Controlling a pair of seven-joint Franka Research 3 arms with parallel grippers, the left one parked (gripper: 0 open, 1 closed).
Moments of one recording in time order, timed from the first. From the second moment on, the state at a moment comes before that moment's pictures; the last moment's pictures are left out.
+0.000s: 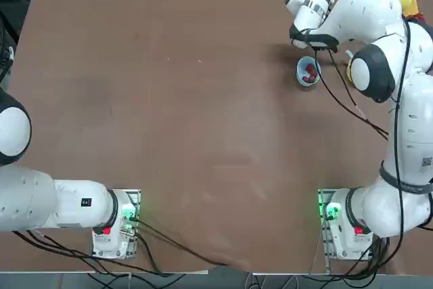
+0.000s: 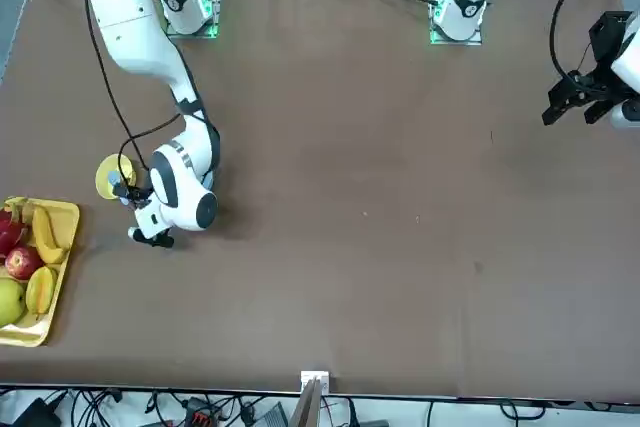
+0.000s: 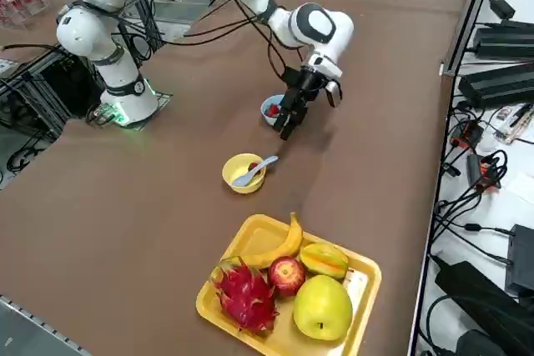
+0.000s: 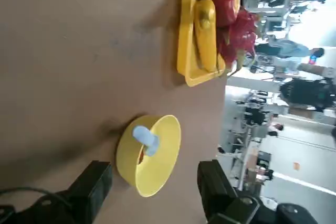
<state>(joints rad) 0.33 0.77 -0.05 -1.53 -0.82 1.58 0.75</state>
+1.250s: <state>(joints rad) 0.17 0.31 -0.07 -1.42 -0.27 1.54 0.17</state>
